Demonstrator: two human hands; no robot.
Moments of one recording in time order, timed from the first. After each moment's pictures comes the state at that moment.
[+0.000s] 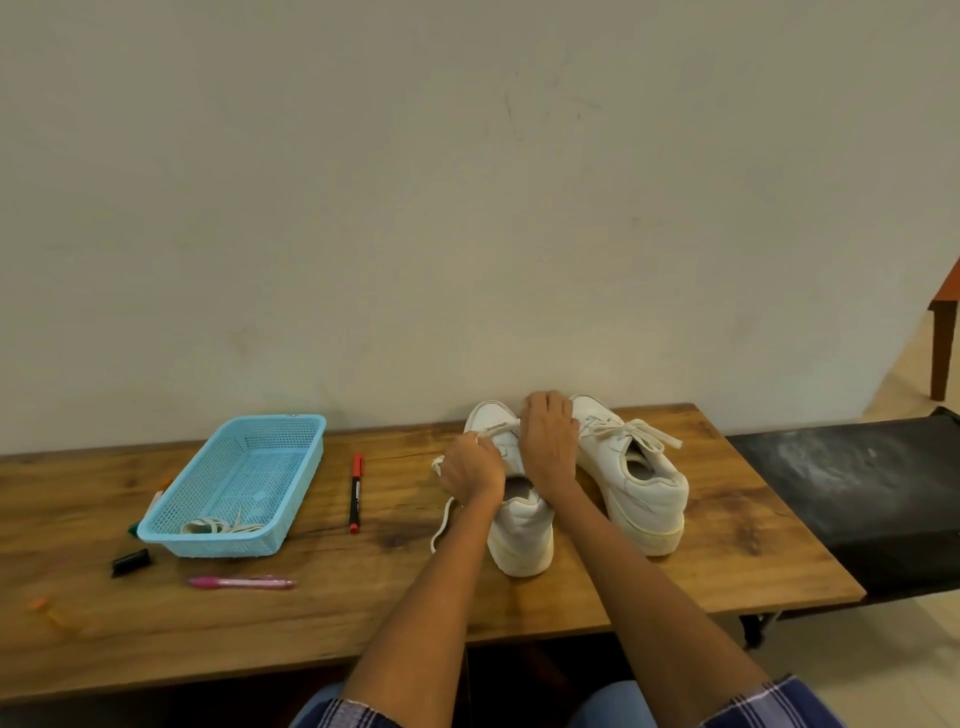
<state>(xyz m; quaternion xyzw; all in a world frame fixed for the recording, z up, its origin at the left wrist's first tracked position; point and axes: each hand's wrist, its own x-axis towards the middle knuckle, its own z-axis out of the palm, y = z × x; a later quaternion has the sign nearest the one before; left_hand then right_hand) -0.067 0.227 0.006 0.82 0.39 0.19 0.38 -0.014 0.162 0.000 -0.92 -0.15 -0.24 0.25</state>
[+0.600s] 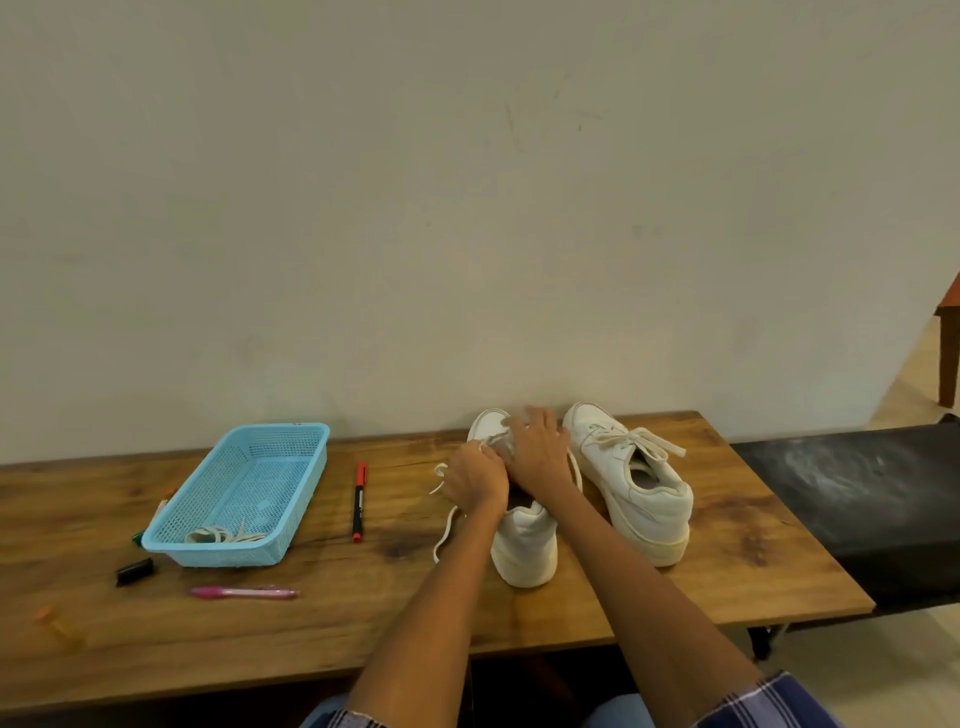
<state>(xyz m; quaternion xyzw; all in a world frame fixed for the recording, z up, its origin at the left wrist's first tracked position) -0.067 0.226 0.007 0.84 0.38 0.18 0.34 -0.010 0.169 -0.002 -0.96 -0.23 -0.09 0.13</state>
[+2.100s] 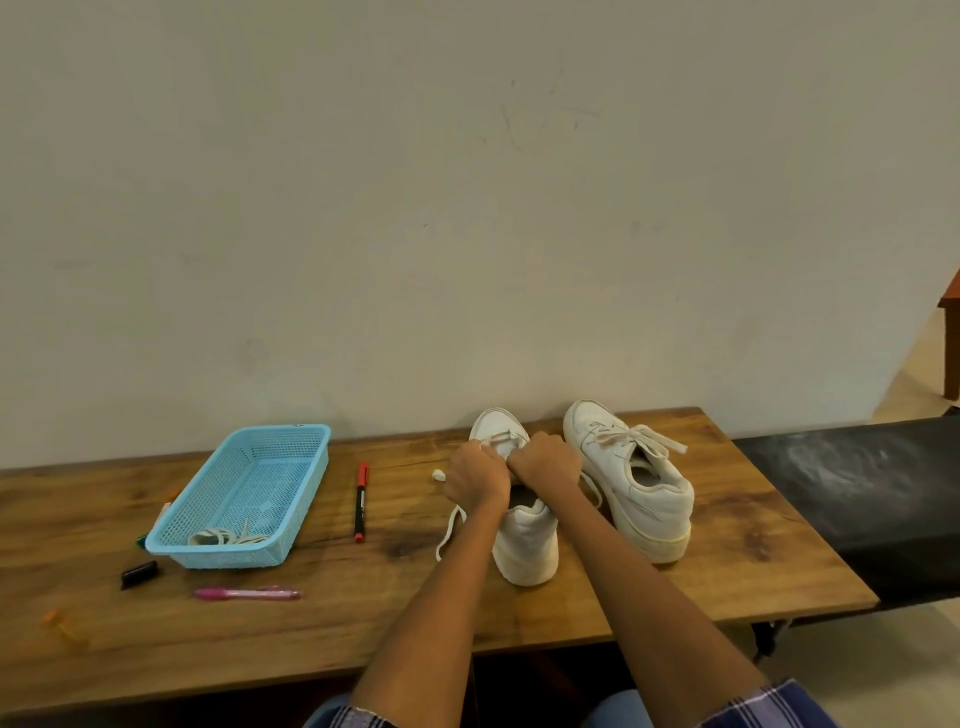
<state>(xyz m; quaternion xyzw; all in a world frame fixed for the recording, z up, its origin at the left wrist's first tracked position) -0.064 0.226 0.006 0.84 0.40 0.17 0.32 -0.020 0.163 0.007 -0.97 -0.10 0.02 0.22</state>
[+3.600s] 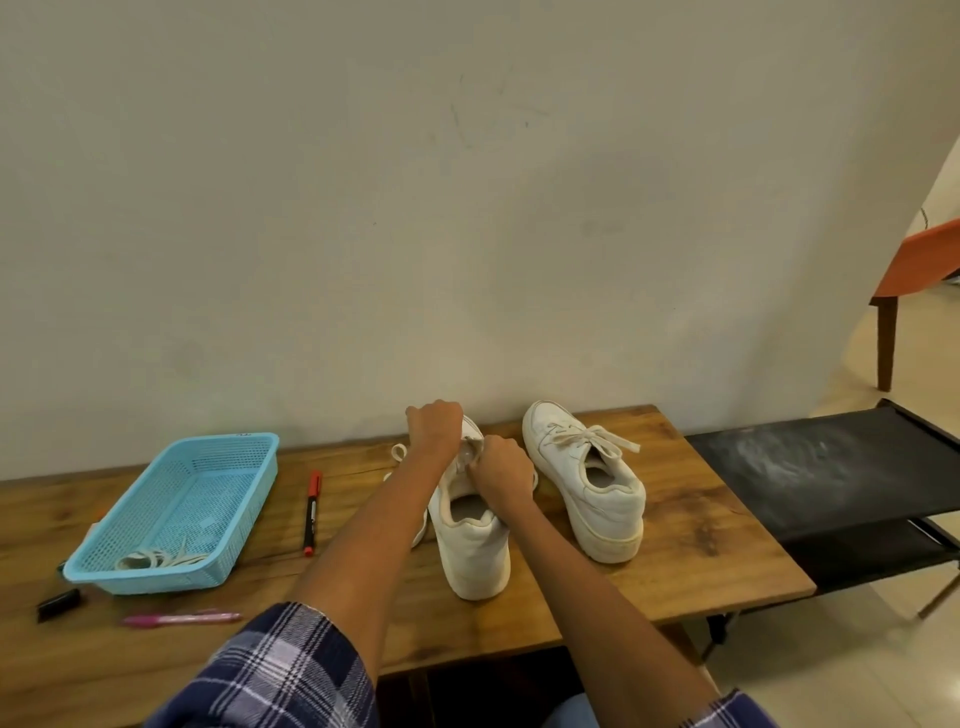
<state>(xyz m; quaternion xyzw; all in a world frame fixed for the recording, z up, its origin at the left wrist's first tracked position) -0.001 0.261 0.026 0.99 0.14 0.07 0.00 -0.029 0.158 0.007 -0.95 -0.14 -0.02 0.27</state>
